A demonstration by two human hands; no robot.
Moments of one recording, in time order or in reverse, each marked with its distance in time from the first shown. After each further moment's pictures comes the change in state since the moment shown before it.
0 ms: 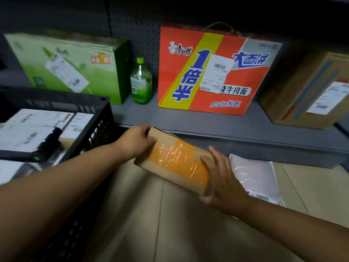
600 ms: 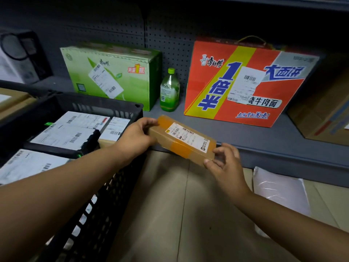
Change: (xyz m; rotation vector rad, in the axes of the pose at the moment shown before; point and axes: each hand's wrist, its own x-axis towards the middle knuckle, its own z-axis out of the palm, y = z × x) left_hand -0.026 -0.030 -0.060 -0.403 0.240 -0.010; right_hand 0.070 -0.063 0.005 0.758 0.183 0.414
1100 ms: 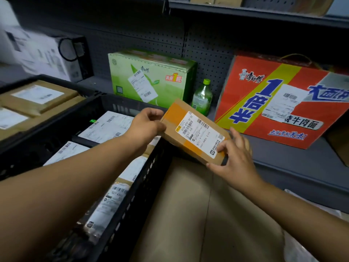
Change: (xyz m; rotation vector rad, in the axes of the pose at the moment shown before) left_hand 0.007 0.004 -0.078 -0.306 0.225 -0.094; right_hand 0.038 -0.070 0.047 -0.593 -0.157 -0.314
